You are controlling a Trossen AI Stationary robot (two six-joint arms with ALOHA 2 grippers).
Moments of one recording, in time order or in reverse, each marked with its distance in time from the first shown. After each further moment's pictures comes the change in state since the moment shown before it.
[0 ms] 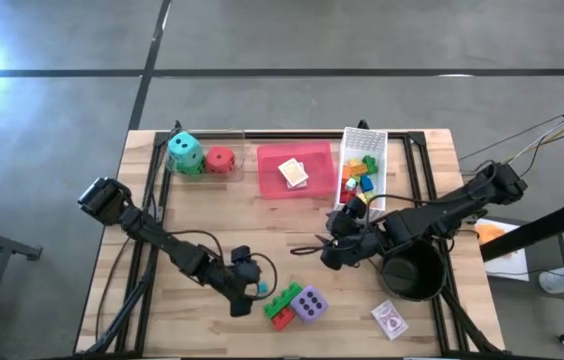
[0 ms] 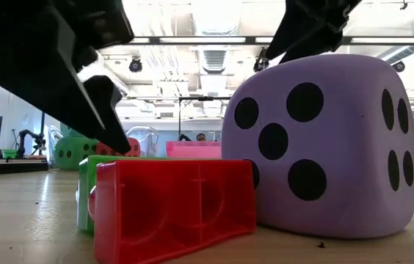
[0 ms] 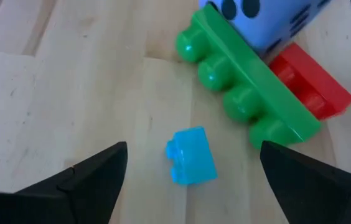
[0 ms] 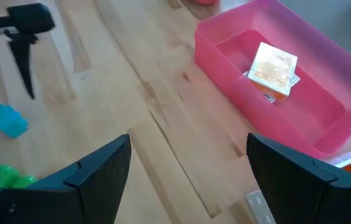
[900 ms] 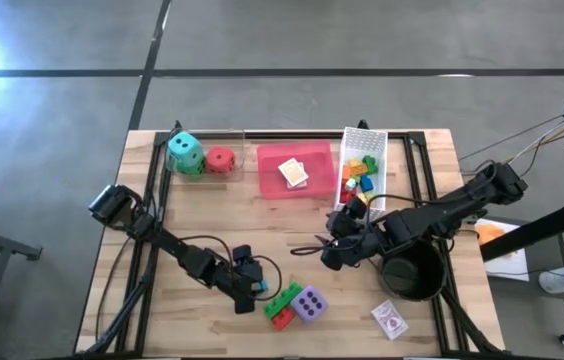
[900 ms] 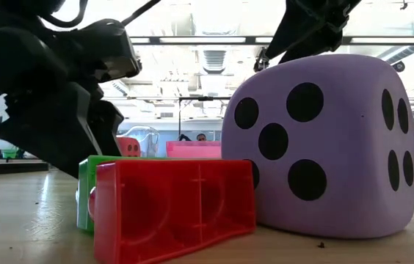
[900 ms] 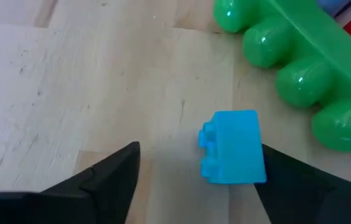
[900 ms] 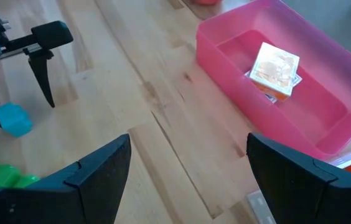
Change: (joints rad) left arm 0.011 0.109 -0.001 0.021 -0.053 0.005; right arm 0.001 -0.001 0.000 0.005 -0.005 -0.003
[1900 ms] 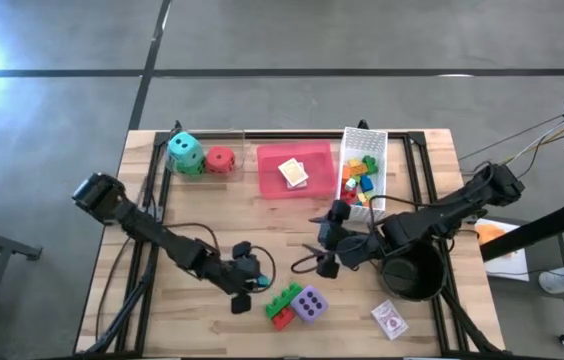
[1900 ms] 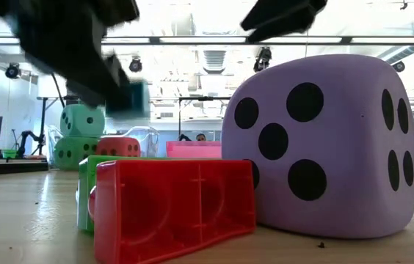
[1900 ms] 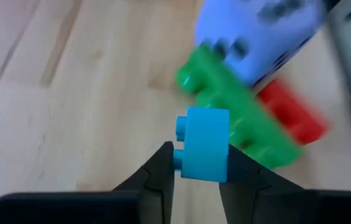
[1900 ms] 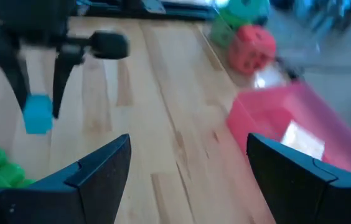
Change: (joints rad) left arm 0.015 -0.164 0.000 -0.003 0.061 0.025; right arm 0.019 0.023 -0.004 0.284 -0.009 -0.368
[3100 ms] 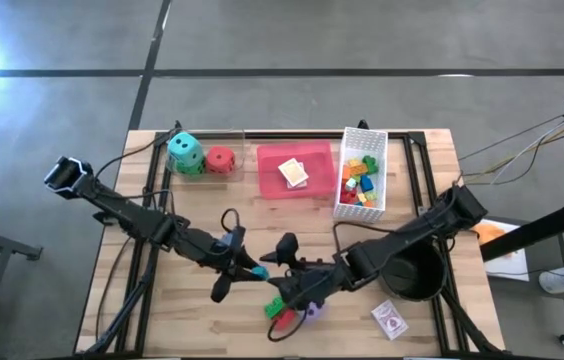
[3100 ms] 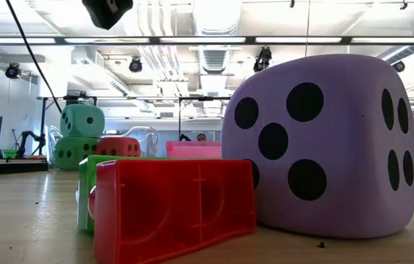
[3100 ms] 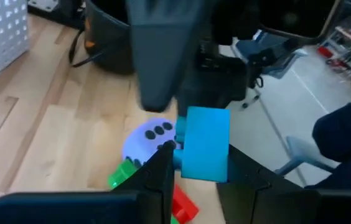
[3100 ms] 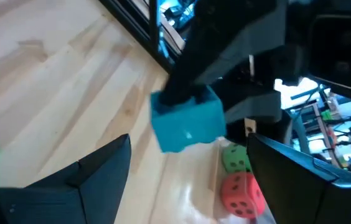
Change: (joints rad) left arm 0.065 -0.363 -0.006 0.098 0.150 0.000; right arm 0.075 0.384 0.474 0.073 -0.083 -0.861
